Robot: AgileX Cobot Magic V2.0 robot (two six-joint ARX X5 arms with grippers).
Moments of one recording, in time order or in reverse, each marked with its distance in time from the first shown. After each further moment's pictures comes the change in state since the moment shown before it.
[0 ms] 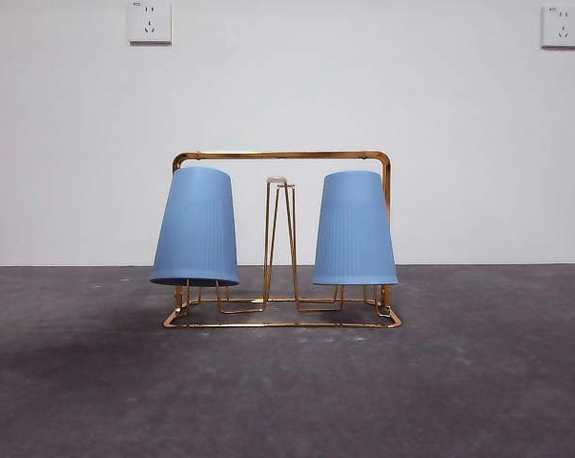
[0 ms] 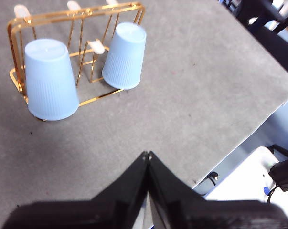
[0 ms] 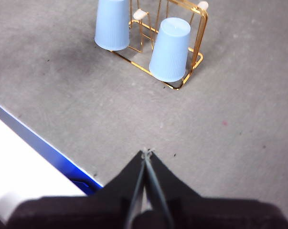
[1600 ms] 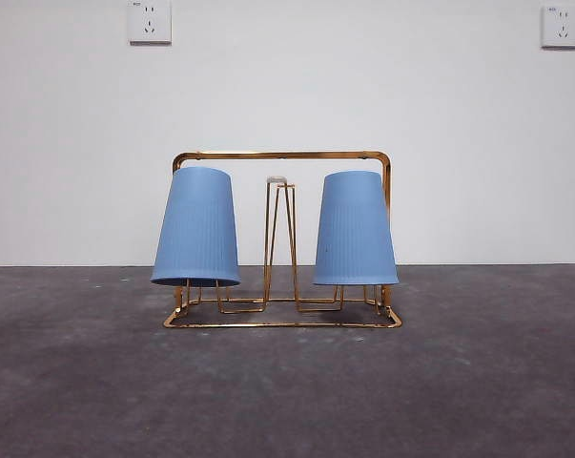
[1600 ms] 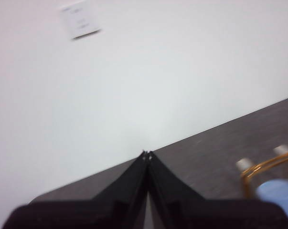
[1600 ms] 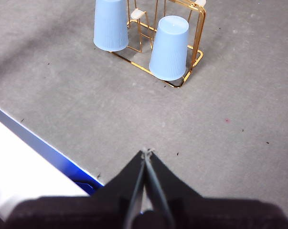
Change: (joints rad) left arm 0.612 -0.230 -0.285 0.646 -0.063 0.573; right arm 0.000 0.001 0.000 0.000 0.000 0.025
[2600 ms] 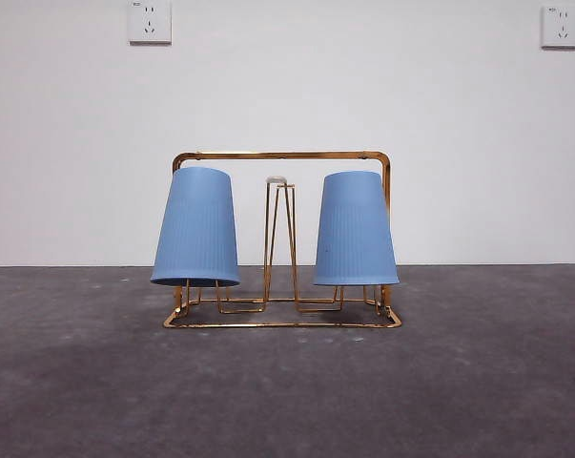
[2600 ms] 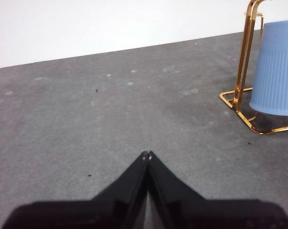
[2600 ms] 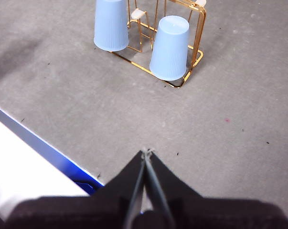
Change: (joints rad) left arm 0.068 -0.555 -0.820 0.074 0.003 -0.180; right arm 0.000 0.000 0.000 0.000 0.000 0.000
